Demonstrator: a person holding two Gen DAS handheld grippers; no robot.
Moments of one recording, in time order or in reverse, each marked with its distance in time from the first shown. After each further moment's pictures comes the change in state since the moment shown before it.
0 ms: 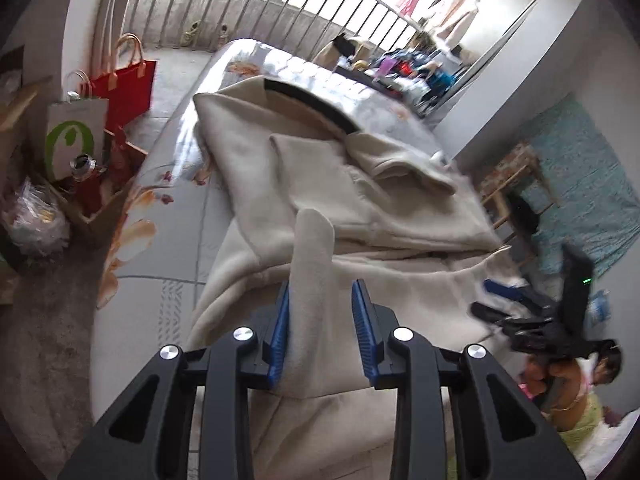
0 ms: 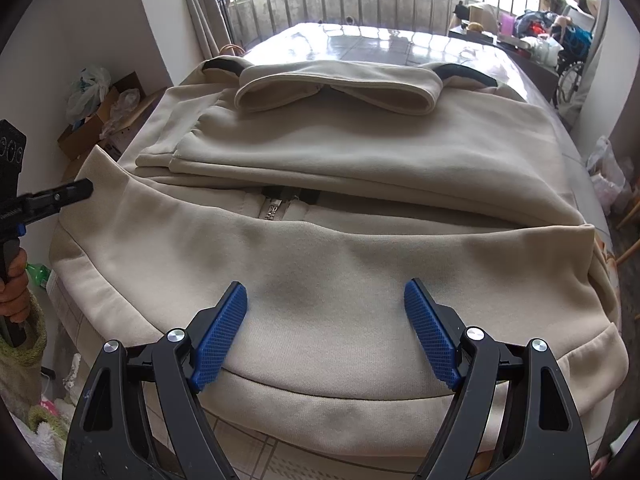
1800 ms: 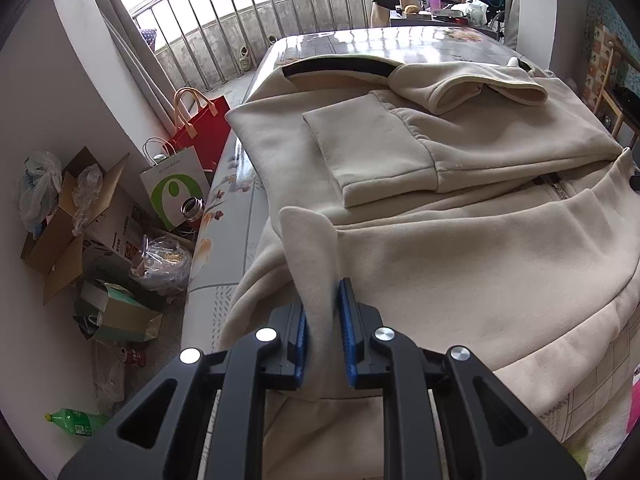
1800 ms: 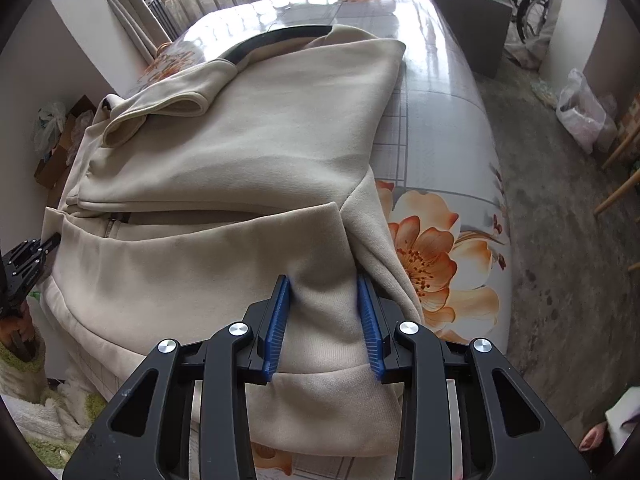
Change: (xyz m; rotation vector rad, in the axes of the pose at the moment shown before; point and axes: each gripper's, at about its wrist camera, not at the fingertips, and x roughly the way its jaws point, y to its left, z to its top) left arm 0.033 -0.058 -0.011 0.254 0.064 0.521; right arm -0.018 -0.170 0.012 0.148 0.169 -0.009
